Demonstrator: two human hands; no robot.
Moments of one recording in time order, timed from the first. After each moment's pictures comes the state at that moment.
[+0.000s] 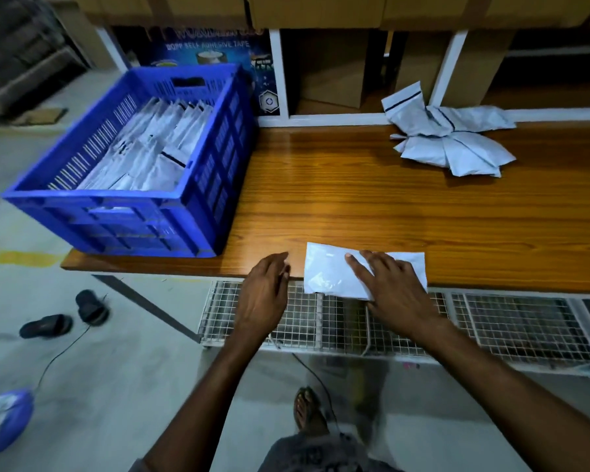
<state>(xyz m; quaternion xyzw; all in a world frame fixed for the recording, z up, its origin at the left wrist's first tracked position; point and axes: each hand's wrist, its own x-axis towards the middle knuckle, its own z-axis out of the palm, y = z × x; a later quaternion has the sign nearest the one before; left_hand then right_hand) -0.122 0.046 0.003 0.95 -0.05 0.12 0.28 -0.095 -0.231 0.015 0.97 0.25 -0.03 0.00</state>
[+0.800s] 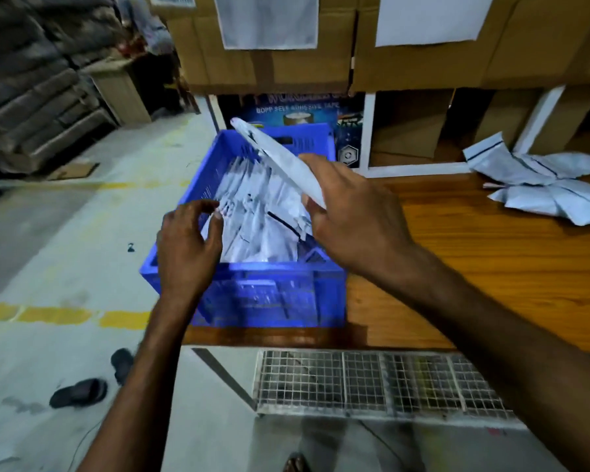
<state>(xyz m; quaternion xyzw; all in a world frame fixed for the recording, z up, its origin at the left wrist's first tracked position) -0.022 0.376 0.167 0.91 0.02 0.34 0.25 -0.034 0.119 0.256 0.93 0.20 0.21 -0.24</state>
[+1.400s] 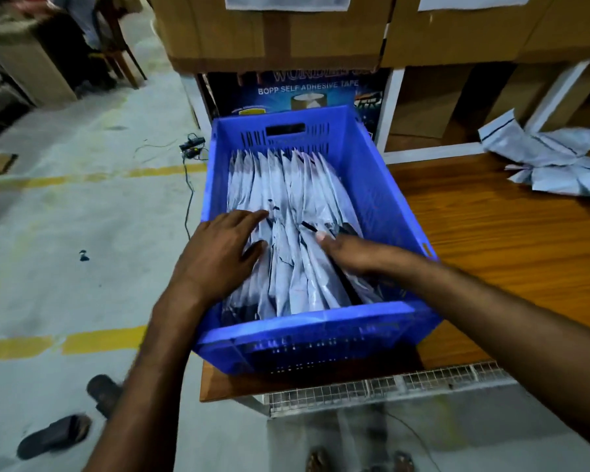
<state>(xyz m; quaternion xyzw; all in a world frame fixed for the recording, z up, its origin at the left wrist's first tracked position) 0.084 0.470 0.166 0.97 -0.22 0.07 0.10 0.095 0.230 0.146 0.91 -0.06 -0.26 -0.31</state>
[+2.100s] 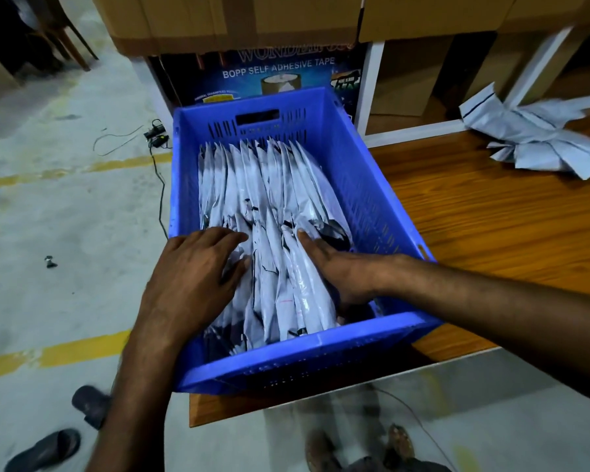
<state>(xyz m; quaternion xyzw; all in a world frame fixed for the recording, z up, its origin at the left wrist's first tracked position) 0.083 0.470 0.166 0.97 -0.22 0.06 0.07 0.104 0.208 0.111 0.93 0.17 -0.32 -0.08</state>
